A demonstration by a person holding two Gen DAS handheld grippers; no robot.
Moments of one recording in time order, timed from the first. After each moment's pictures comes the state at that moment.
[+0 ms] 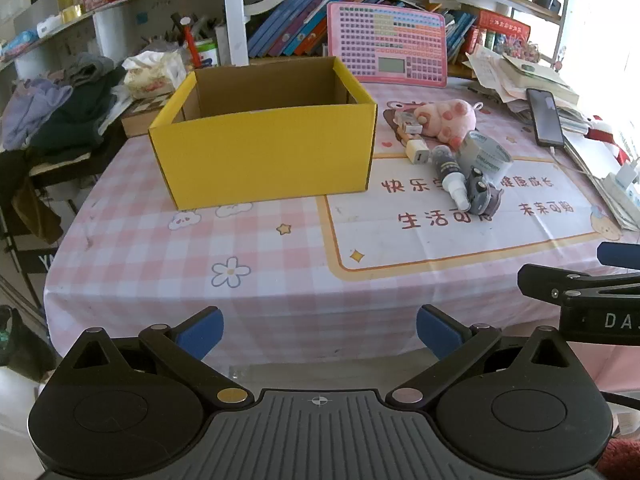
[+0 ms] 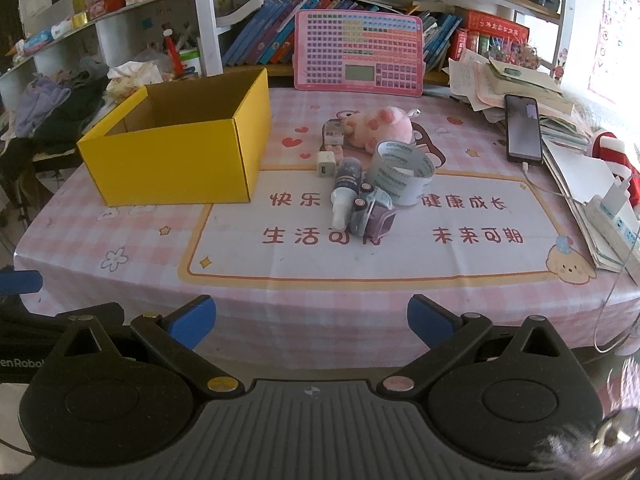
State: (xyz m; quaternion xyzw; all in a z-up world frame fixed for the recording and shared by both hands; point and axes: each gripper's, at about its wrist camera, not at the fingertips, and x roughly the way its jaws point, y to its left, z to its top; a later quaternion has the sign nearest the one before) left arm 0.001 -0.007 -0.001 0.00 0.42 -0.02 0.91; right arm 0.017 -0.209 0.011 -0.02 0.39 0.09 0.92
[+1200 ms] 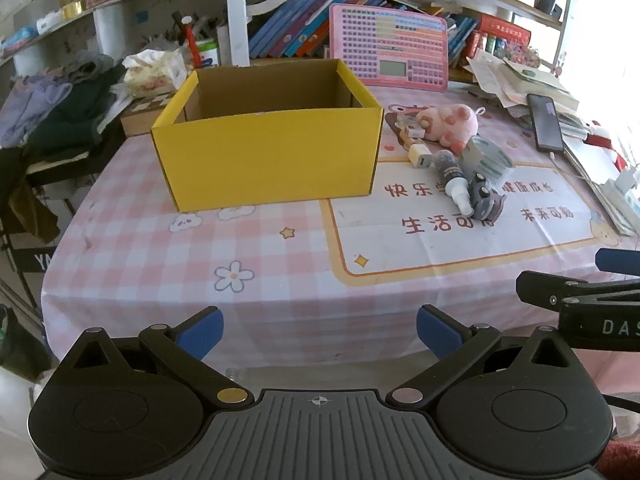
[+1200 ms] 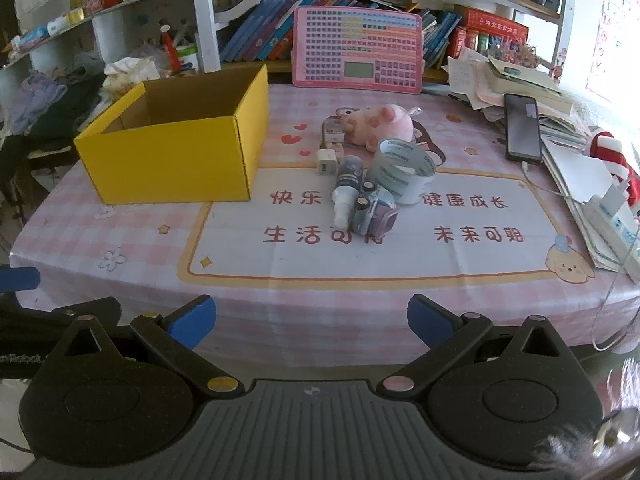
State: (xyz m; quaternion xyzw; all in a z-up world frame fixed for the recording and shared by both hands) left arm 0.005 0.003 -0.002 0.00 0.42 -0.02 0.91; right arm 0.021 -0.202 0.011 -0.02 0.39 0.09 0.92
